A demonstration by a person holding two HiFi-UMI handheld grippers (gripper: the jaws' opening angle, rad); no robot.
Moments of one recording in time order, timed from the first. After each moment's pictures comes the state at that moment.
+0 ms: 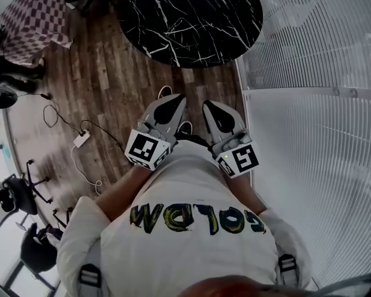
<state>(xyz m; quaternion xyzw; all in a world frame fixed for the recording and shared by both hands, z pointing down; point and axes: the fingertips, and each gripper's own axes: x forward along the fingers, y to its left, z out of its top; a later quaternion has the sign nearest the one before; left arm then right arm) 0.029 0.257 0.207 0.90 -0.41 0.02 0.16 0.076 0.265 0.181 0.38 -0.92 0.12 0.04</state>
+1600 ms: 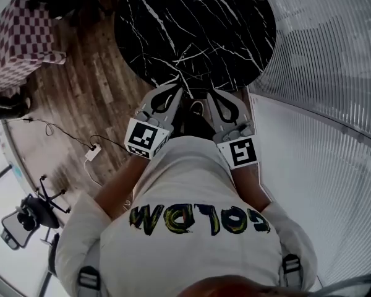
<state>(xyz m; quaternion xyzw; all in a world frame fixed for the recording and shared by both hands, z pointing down) -0.053 0.032 0.256 0.91 -0.37 0.10 0.18 0.005 0.039 0.208 0.43 -0.89 0.06 0.14</state>
